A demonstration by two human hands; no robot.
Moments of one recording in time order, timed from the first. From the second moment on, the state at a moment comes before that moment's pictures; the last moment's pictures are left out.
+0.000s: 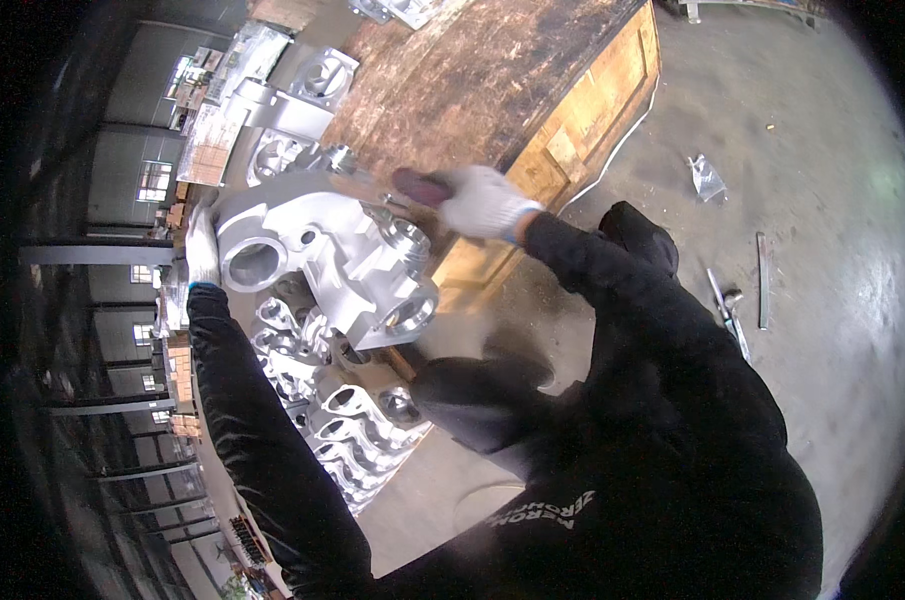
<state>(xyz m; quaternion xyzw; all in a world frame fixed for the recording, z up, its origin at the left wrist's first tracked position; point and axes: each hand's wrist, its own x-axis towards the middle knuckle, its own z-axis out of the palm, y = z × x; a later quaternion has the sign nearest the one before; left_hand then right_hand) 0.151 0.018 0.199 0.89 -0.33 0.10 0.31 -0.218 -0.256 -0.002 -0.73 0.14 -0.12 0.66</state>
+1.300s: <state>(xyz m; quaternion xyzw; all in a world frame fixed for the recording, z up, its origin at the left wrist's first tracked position) 0.093 -0.012 0.187 0.84 -0.44 0.28 0.15 0.049 -0.327 0.021 -0.86 0.03 -0.18 0.48</state>
